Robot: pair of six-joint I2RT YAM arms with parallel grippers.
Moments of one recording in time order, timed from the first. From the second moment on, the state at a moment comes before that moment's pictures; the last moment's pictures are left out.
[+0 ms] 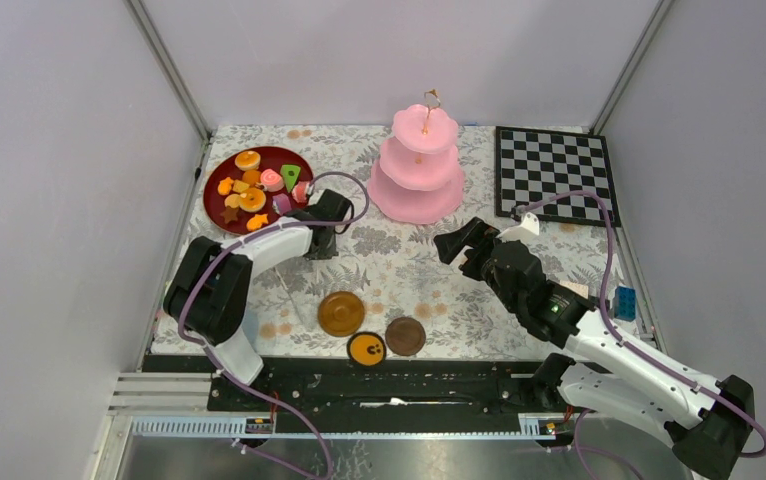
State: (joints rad) left arm -0.49 1.68 1.01 -0.49 -0.39 -0.51; right arm 0.81 0.83 0.64 -0.18 0.43 0.94
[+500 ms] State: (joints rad) left arm -0.53 1.71 1.29 -0.62 -0.39 -0.37; right arm 0.81 0.80 0.62 -0.18 0.44 0.92
